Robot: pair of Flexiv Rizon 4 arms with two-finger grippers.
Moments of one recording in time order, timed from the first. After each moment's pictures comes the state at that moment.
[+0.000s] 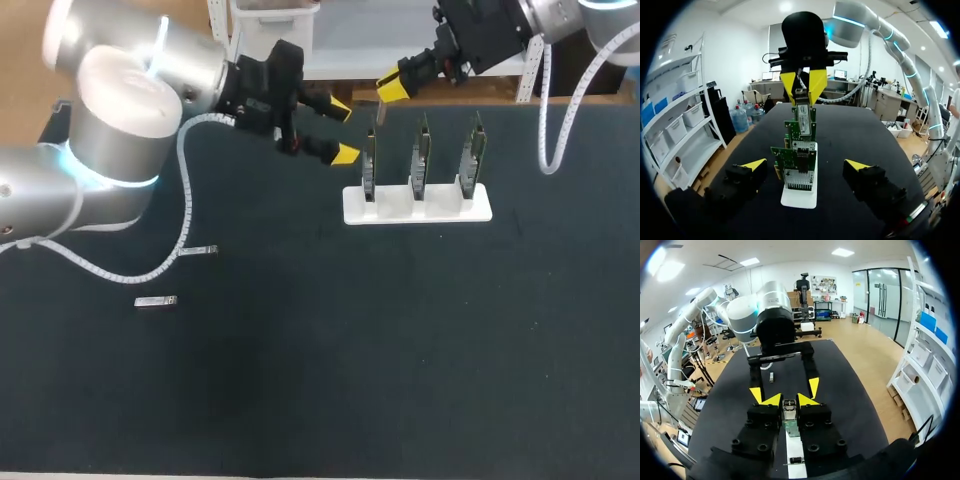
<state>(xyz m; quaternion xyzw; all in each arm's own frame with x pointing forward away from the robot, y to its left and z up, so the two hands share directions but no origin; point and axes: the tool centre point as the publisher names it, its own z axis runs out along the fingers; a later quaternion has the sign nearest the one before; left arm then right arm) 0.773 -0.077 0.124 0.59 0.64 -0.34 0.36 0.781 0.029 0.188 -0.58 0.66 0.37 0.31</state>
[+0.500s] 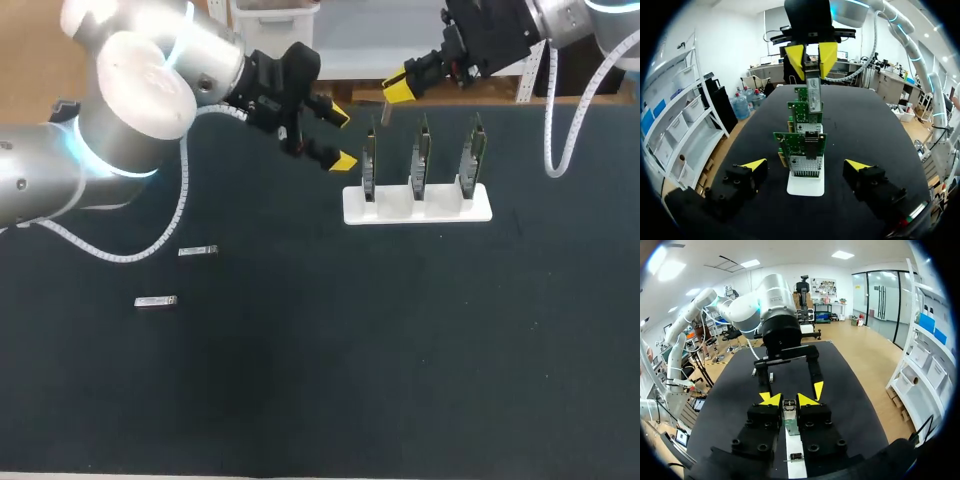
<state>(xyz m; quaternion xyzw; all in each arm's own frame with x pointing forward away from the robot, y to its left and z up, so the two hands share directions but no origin) 0.781 -0.074 0.102 0.63 0.66 -0.28 0.32 0.779 0.021 0.188 -0.58 0.65 0.37 0.32</state>
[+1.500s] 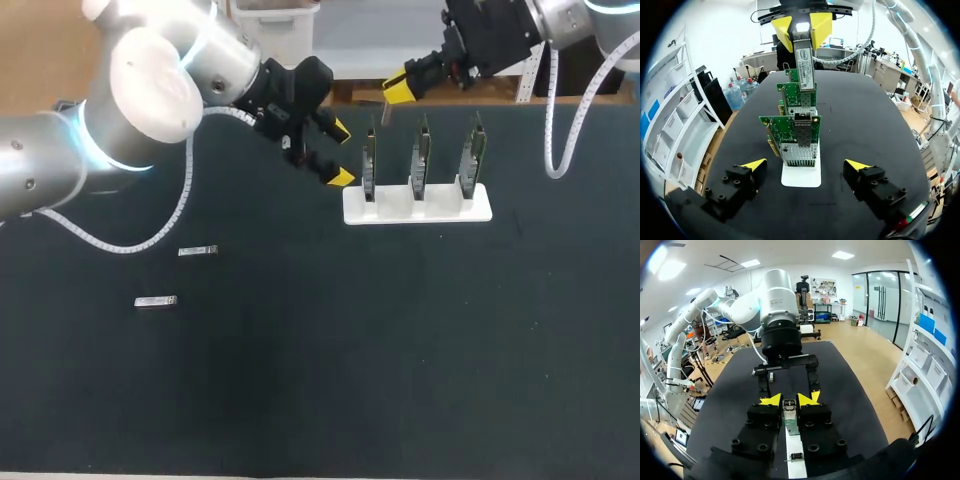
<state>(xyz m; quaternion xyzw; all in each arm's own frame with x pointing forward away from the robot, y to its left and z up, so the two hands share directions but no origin) 0.775 -0.071 0.081 0.65 0.66 -0.25 0.27 0.777 0.022 0.187 -0.58 0.65 0.37 0.32</state>
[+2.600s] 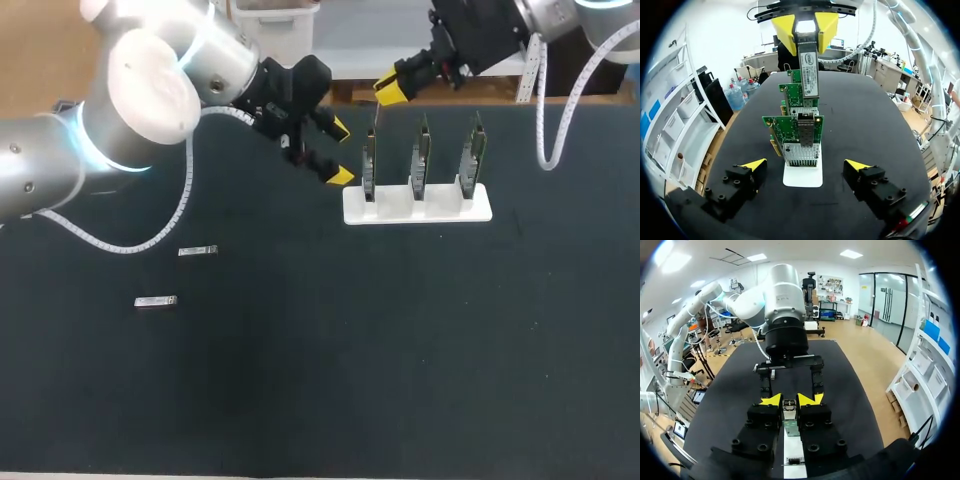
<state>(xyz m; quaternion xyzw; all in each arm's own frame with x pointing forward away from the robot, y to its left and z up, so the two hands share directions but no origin) 0.777 -0.069 0.082 0.65 0.66 -0.25 0.27 0.777 0.033 0.186 -0.61 0.64 0.35 0.31</state>
